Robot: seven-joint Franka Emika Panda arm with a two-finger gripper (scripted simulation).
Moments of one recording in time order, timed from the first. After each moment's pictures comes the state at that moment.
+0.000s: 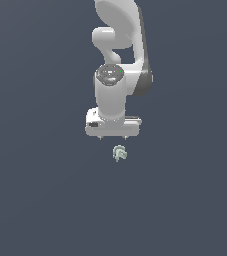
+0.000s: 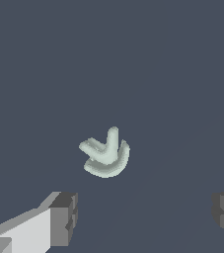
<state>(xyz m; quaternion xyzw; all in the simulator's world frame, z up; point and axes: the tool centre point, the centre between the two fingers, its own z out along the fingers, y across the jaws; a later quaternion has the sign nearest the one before) -0.002 0.000 0.157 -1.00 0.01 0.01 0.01</state>
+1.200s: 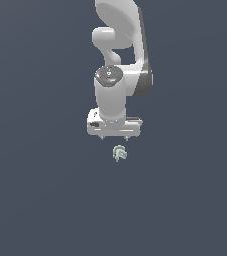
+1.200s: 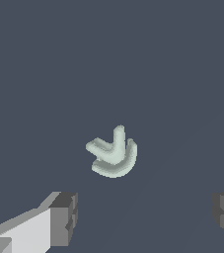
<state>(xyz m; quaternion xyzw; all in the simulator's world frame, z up) -0.005 0.007 0.152 -1.00 0.04 0.01 0.03</state>
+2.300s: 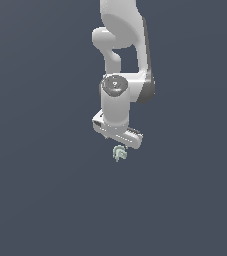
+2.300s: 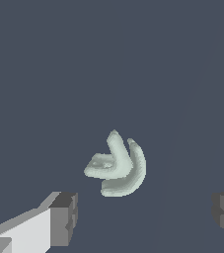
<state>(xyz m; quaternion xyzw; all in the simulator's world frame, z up) -0.001 0.017 0.126 -0.97 0.25 0.01 0.02</state>
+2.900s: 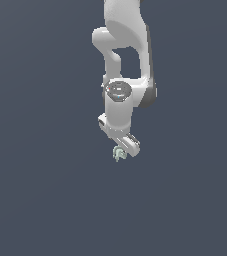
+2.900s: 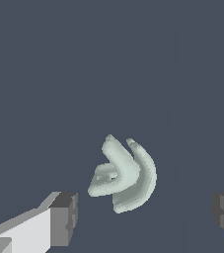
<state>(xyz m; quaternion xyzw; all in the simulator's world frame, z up) 0.001 0.023 0.109 -0.92 0.40 0.01 0.01</state>
